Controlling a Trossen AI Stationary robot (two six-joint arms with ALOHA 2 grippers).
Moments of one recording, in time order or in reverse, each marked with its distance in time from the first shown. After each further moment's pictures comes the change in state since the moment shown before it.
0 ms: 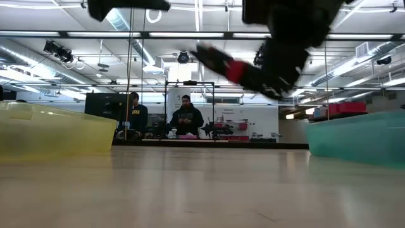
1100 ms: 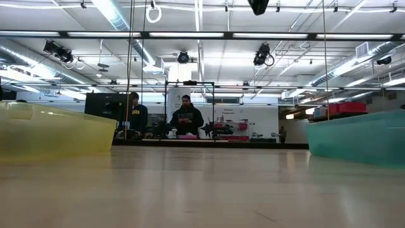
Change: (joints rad) left arm 0.174 0.004 0.004 0.546 0.125 0.478; right arm 0.007 -0.207 0.000 0.386 0.243 -0.317
